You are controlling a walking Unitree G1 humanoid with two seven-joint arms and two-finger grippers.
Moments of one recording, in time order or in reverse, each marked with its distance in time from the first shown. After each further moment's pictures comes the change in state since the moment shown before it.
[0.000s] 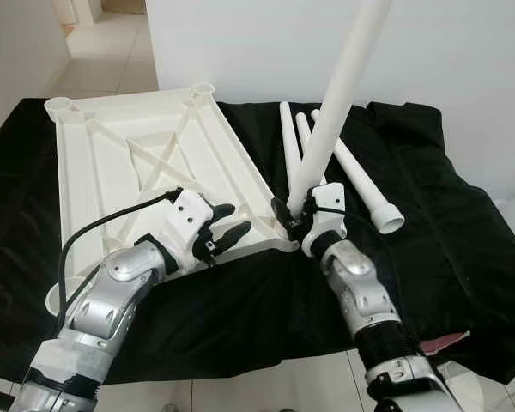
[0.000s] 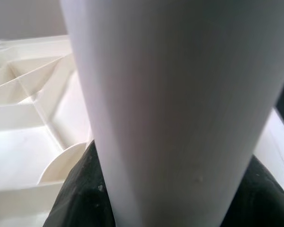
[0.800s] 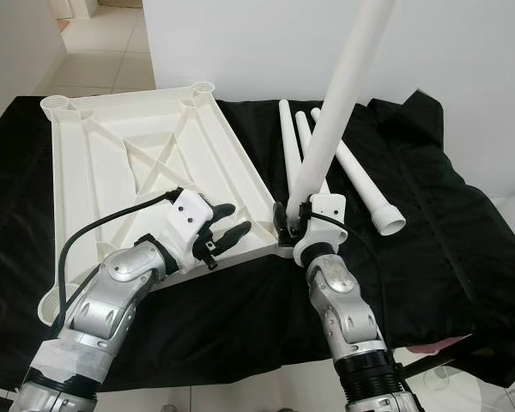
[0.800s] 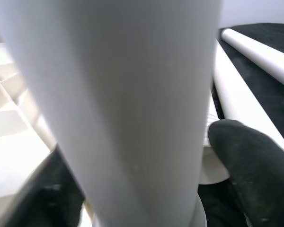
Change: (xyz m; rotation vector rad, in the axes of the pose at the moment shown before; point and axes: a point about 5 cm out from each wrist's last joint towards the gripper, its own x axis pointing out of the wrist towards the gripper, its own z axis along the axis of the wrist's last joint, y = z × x) left arm 0.000 -0.001 0.000 0.005 -0.005 -0.002; right arm -0.018 0.016 0.005 0.052 -0.015 -0.049
